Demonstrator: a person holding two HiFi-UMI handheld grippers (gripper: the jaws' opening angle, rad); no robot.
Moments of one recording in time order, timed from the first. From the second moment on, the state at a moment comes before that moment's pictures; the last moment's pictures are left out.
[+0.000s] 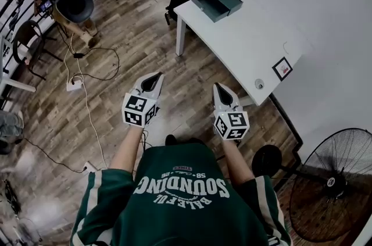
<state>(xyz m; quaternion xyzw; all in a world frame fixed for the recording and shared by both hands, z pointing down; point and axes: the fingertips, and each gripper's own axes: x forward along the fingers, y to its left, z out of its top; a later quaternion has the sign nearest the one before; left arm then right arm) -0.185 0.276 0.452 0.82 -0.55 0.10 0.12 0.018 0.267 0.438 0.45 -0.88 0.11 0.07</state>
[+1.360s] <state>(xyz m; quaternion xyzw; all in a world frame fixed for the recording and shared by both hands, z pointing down) -0.150 -0.027 0.461 0.83 -0.53 0.11 0.14 0.042 -0.033 0.444 0.46 -0.88 0.13 0.08</state>
